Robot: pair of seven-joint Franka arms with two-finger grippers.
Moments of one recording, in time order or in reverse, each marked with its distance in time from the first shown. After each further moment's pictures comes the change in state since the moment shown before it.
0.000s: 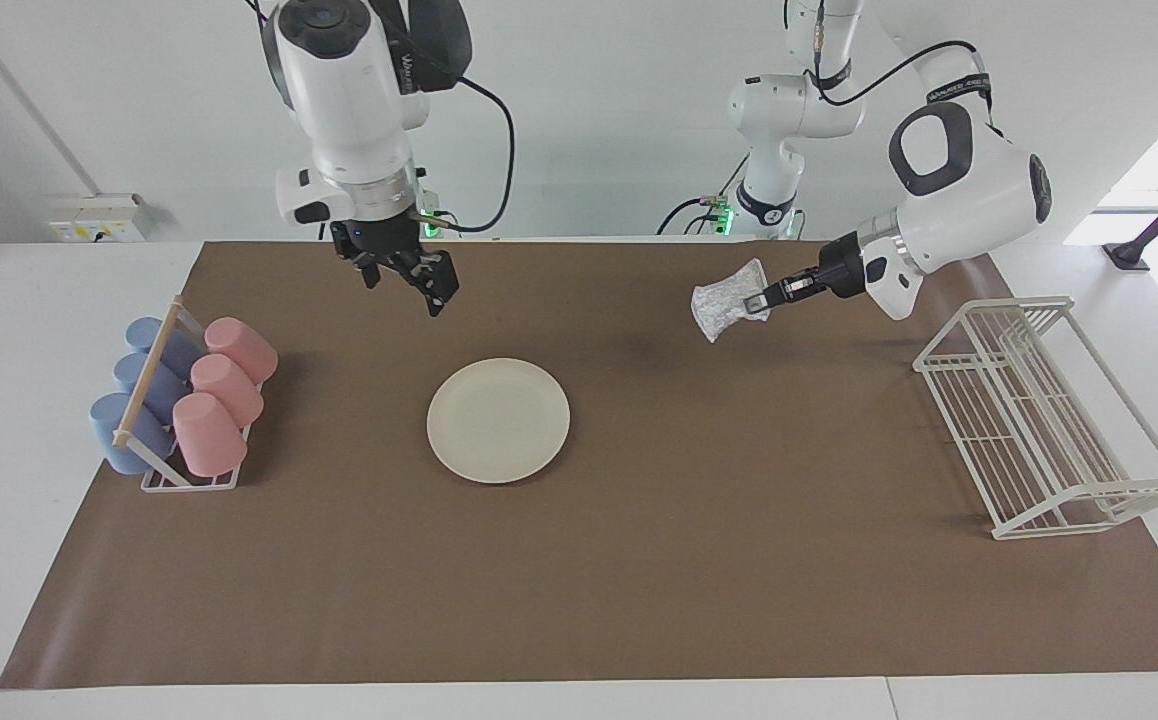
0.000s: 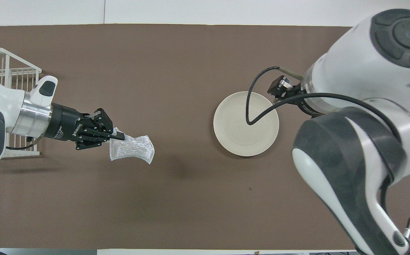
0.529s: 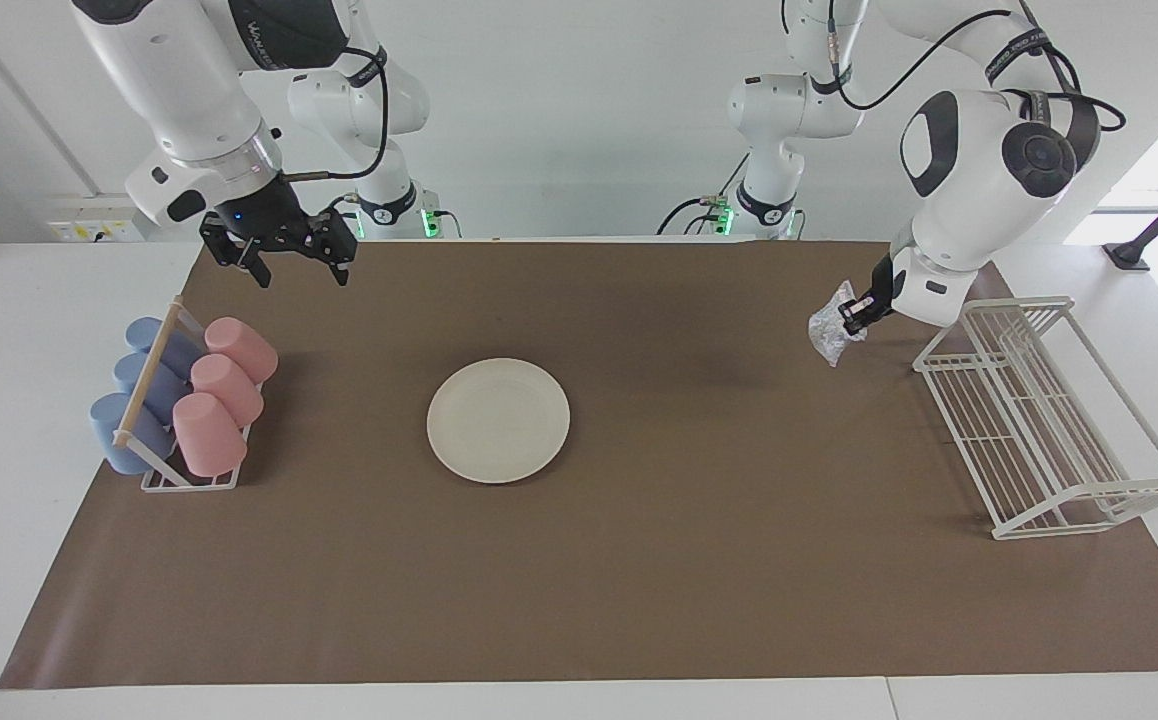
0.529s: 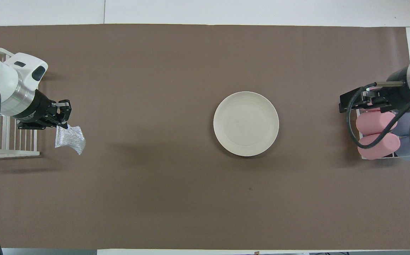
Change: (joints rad) left arm -0.014 0.094 -0.016 0.242 0.557 -0.131 -0.083; right arm 0.011 -0.050 -0.147 0.000 0.067 -0.009 -0.430
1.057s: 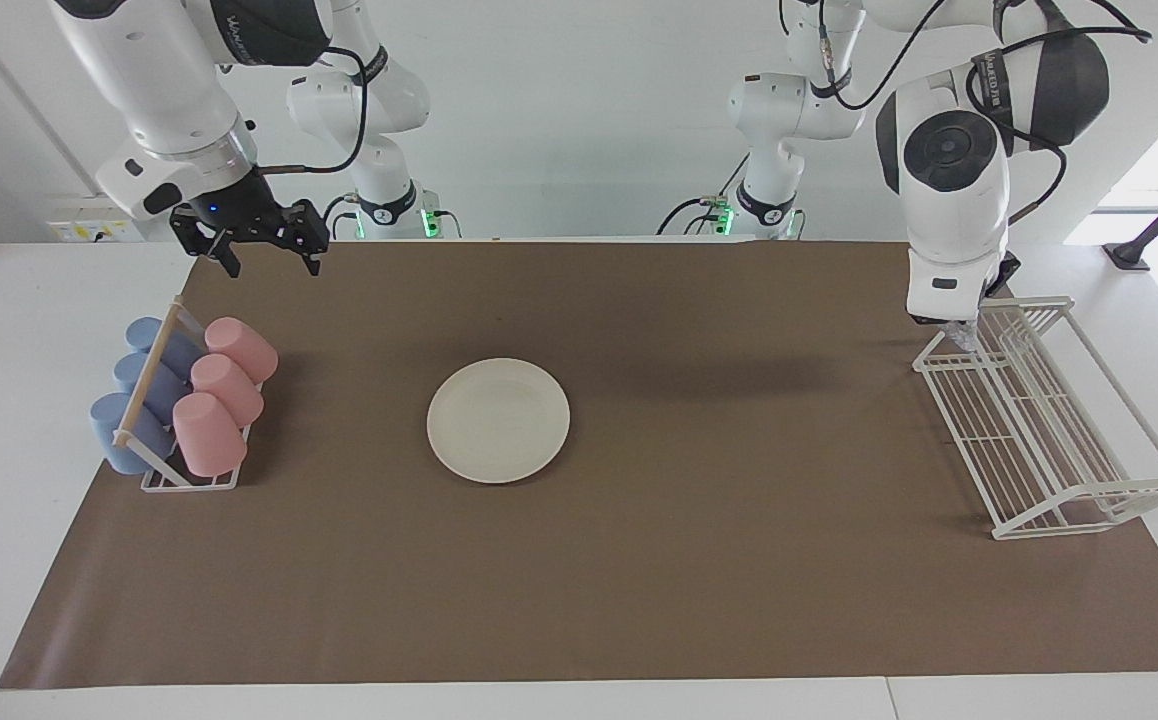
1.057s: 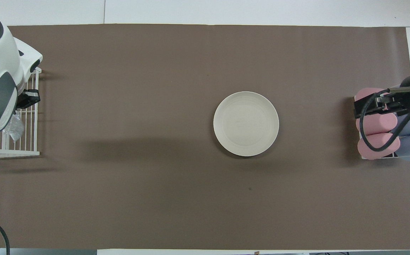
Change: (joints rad) left arm -0.079 0.046 -0.007 0.102 0.598 -0.078 -0.017; right arm 0.073 -0.020 -0.136 -0.020 -0.056 -0.045 -0.108
